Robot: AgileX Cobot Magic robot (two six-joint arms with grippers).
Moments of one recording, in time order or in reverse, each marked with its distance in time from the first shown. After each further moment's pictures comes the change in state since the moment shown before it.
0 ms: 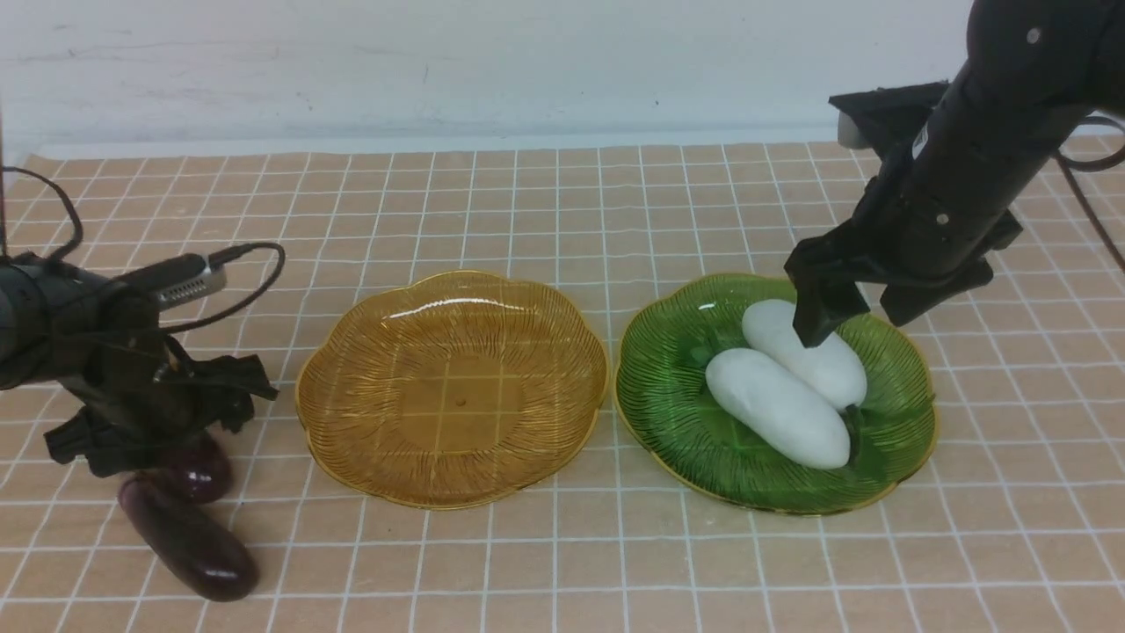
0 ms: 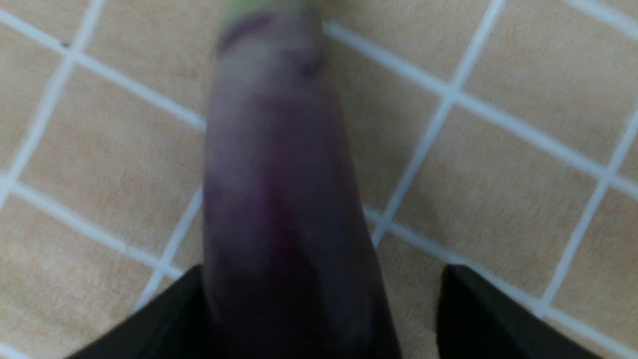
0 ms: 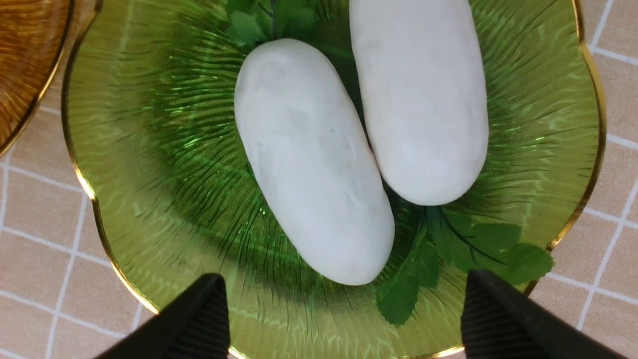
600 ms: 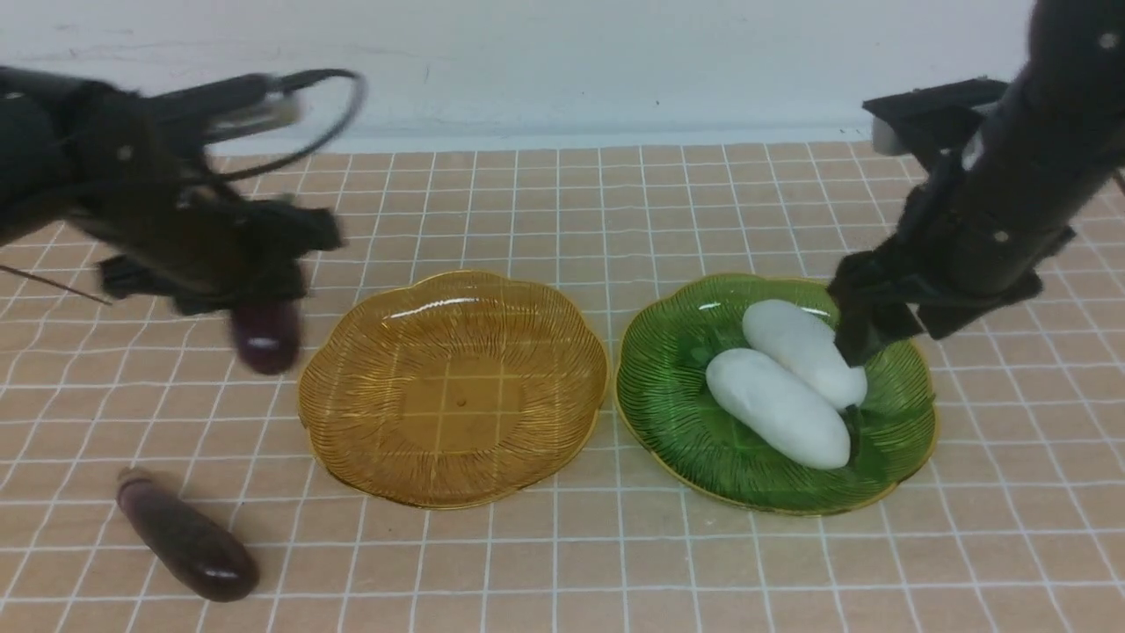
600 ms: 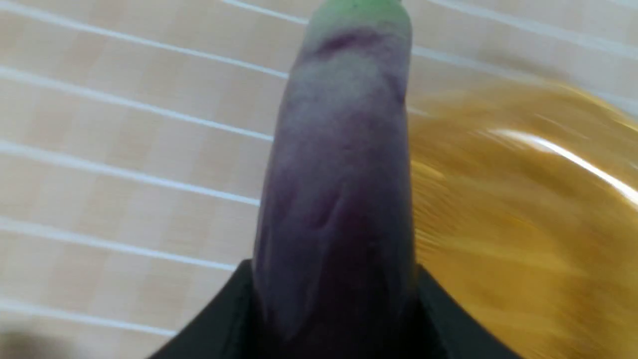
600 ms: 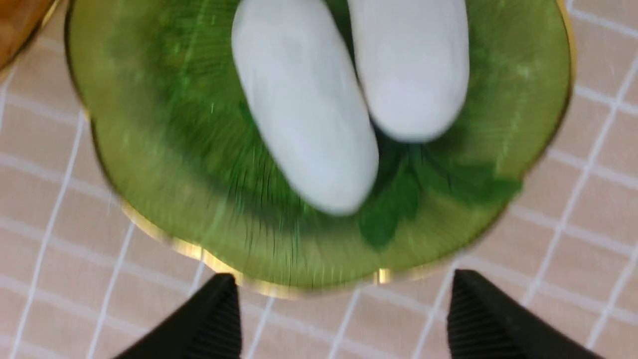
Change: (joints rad) right arm 0.000 -0.183 0.168 -0.027 -0.004 -0.039; left arm -0.234 -0.194 -0.271 -0.379 0.265 0.436
